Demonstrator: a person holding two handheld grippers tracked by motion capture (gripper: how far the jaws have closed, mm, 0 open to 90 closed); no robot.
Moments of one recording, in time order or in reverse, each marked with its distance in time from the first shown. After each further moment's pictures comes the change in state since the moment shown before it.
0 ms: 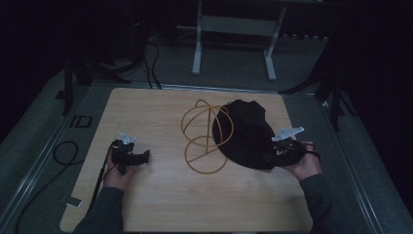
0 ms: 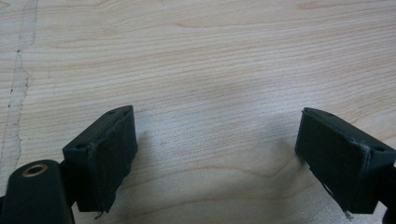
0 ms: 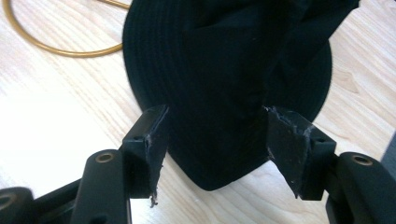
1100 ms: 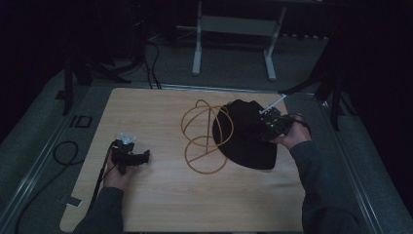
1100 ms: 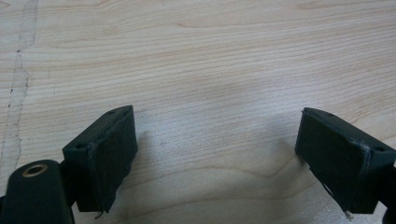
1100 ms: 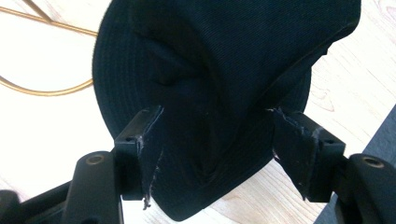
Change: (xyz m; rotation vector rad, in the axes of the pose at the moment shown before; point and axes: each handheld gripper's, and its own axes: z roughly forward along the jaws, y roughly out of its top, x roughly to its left) left arm 0.000 0.000 0.000 -0.001 0.000 -0.001; right arm -0.032 0.082 0.019 0.203 0.015 0.031
